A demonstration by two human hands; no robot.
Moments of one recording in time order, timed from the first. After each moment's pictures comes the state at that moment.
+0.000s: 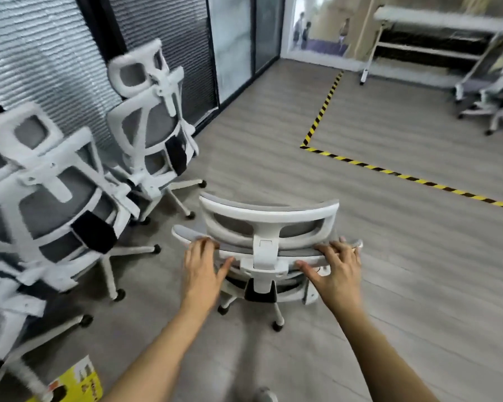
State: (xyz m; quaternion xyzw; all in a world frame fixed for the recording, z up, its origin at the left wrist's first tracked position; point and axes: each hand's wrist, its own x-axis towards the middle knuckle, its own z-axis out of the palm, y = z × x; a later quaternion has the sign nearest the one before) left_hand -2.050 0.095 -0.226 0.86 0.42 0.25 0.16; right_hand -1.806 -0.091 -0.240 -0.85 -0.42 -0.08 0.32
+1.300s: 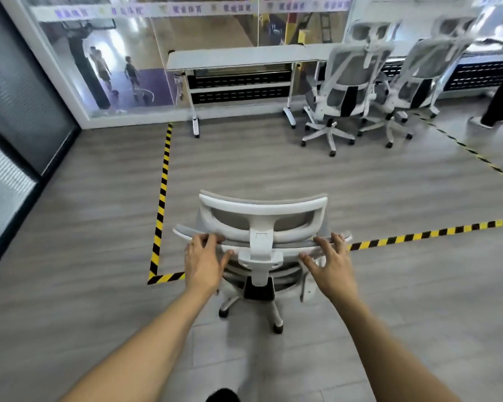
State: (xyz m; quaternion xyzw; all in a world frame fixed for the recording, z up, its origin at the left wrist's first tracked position) left_hand -0.735 0.450 -0.211 0.93 0.19 0.16 0.27; right_hand -0.647 0.160 -0.226 -0.93 -0.08 -0.03 0.35
